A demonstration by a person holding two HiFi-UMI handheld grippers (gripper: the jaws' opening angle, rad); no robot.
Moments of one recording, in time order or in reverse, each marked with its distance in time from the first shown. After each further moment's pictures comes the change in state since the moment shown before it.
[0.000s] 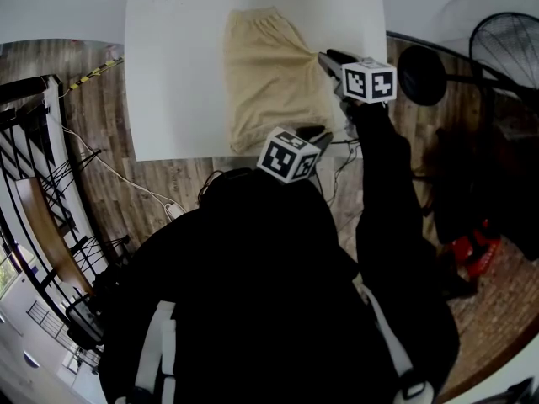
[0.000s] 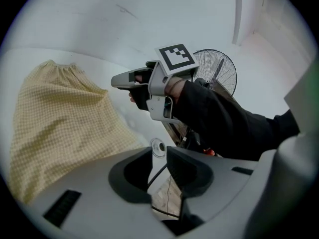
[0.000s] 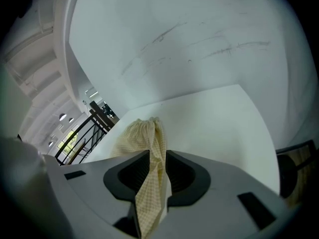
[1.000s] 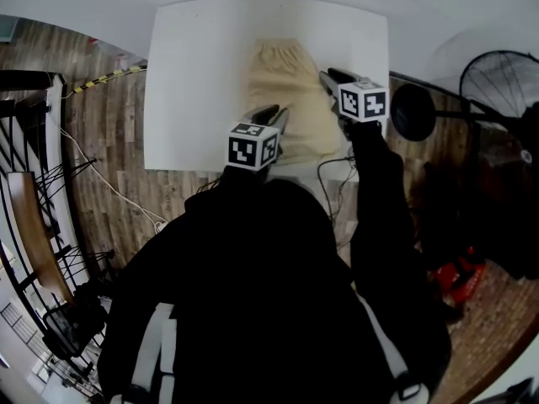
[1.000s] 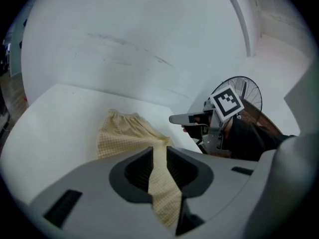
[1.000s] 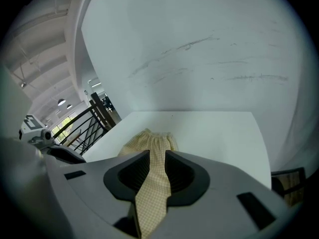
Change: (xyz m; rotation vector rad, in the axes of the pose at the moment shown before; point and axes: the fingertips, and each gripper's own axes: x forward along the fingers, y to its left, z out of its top) left arm -0.136 0.127 0.066 -0.057 -0.306 0.333; right arm 0.007 0.050 0.050 -0.161 -0.020 -0.076
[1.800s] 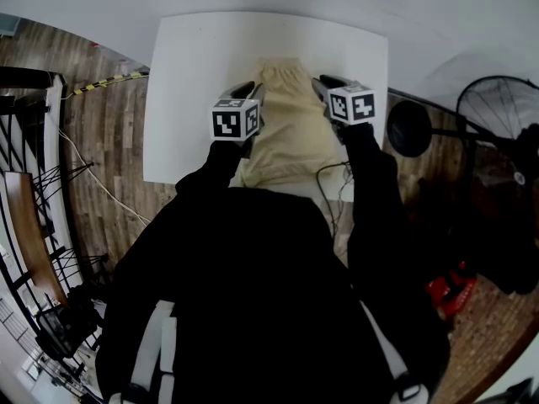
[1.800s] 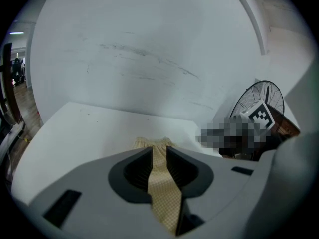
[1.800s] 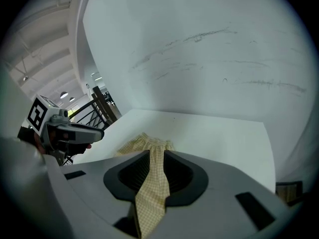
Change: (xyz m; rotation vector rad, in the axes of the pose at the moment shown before) left arm 0.017 0.100 0.090 -0.016 -0.094 0.180; right arm 0.037 -0.006 0.034 -0.070 0.053 0.010
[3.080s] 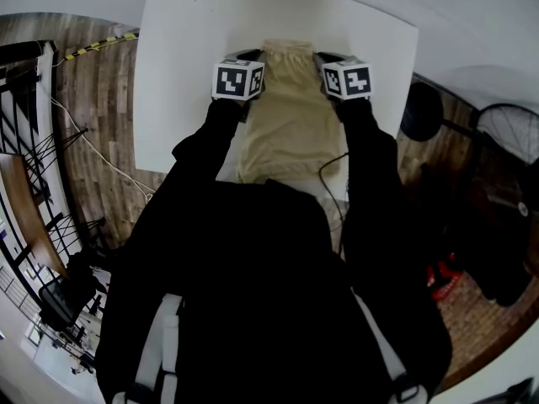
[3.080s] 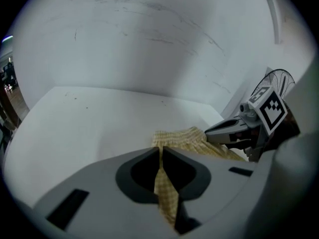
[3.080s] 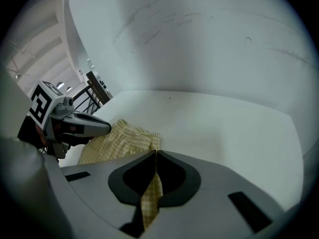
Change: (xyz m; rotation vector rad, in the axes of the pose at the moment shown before) left arm 0.107 0.068 -0.004 0.021 0.187 0.034; right arm 0.106 -0.035 -0.011 -0.029 0.193 -0.013
